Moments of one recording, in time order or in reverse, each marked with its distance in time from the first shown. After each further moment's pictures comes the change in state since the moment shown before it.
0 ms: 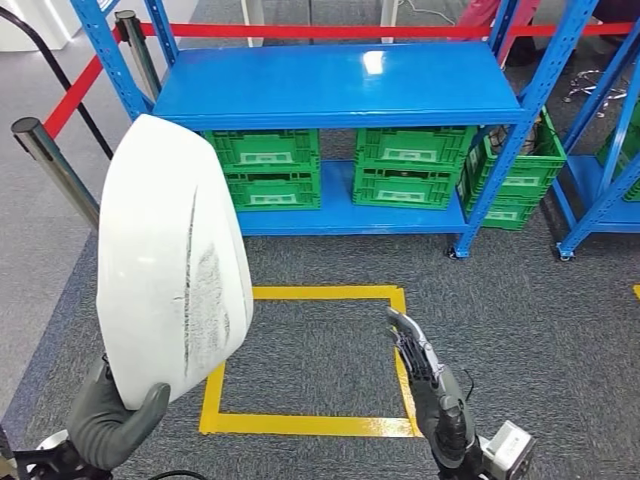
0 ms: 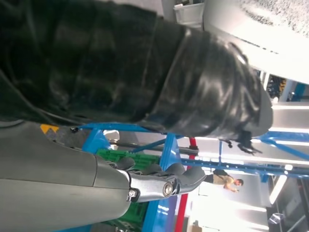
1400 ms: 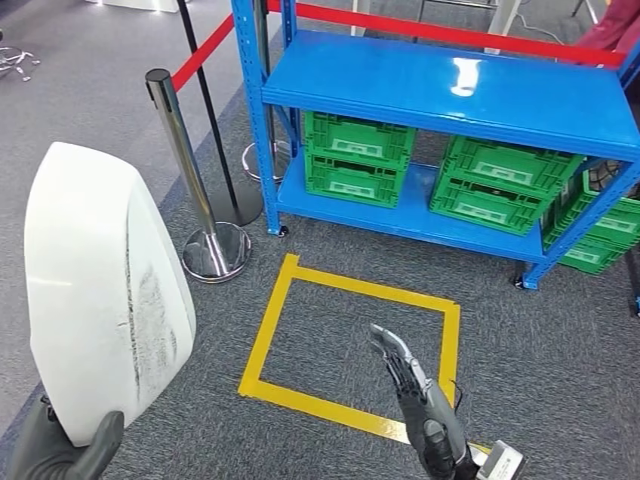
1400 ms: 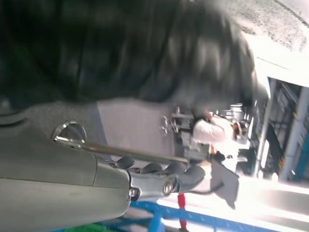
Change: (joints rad) left arm 0.227 0.056 0.102 -0.124 -0.133 0.126 -0.074; right arm 0.024 0.003 -0.004 0.016 0.024 0.048 -0.043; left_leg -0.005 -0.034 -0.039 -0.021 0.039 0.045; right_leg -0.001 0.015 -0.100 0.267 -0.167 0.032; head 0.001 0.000
